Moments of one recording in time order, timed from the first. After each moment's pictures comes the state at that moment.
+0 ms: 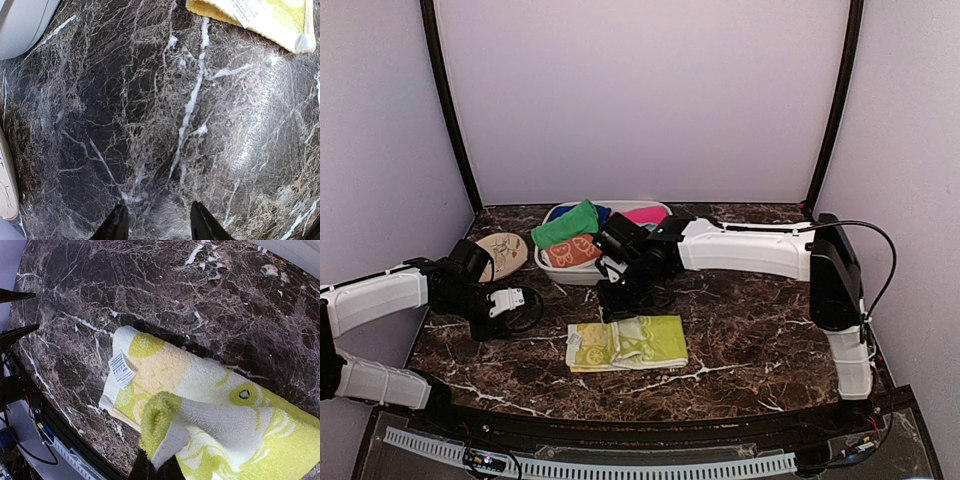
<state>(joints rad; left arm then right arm) -0.29 1.16 0.64 -0.69 0.14 0.85 1.07 2.13 1.84 -0.82 -0.21 0.66</state>
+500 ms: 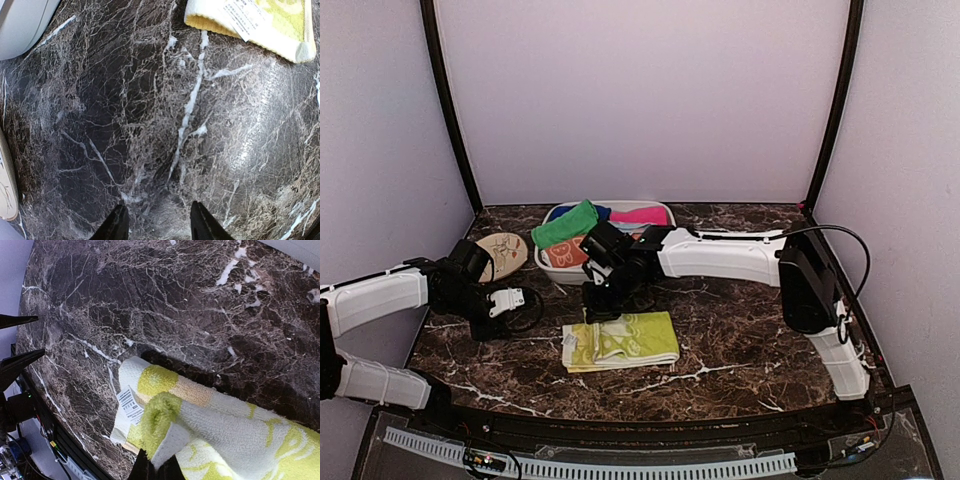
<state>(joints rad) -0.29 1.16 0.64 -0.69 0.14 0.85 1.07 2.29 1.97 -0.73 -0.25 0.72</state>
